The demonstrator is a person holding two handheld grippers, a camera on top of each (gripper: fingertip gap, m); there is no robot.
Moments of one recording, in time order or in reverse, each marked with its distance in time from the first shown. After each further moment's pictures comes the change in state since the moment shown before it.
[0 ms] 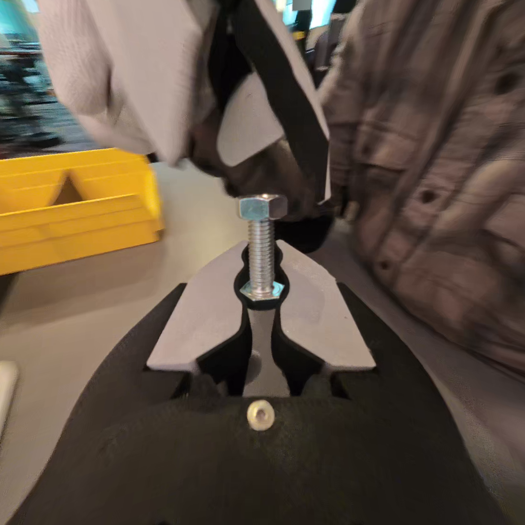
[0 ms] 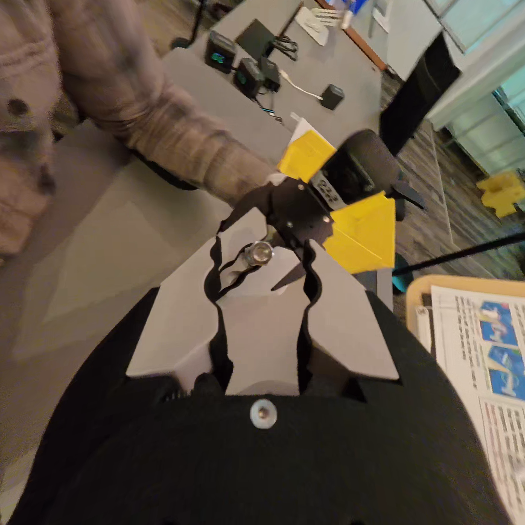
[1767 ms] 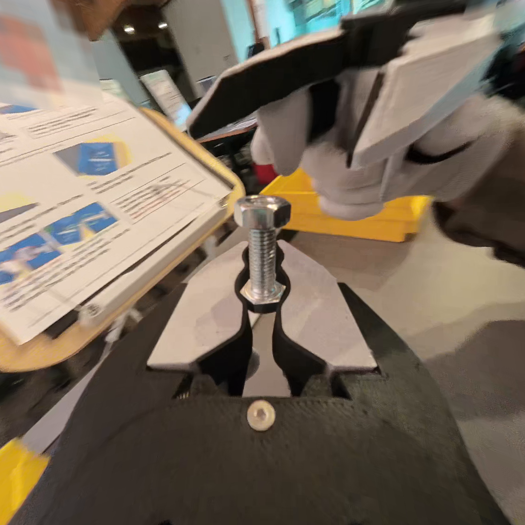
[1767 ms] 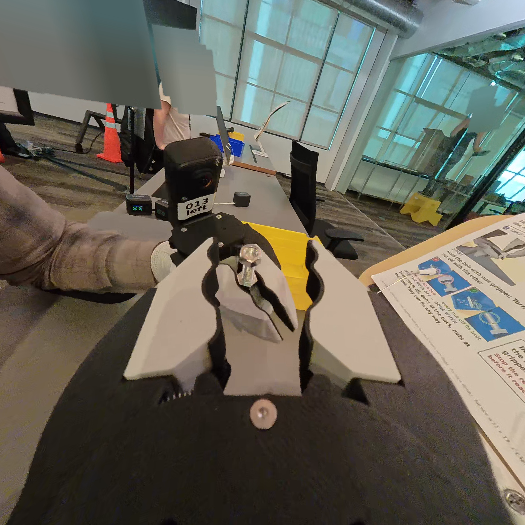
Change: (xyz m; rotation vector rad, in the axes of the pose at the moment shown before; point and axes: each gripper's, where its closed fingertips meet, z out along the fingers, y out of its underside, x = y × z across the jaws) left arm -0.127 -0.021 -0.079 -0.057 -1.028 0.127; right arm 0.101 0.015 -0.019 0.430 0.283 0.345
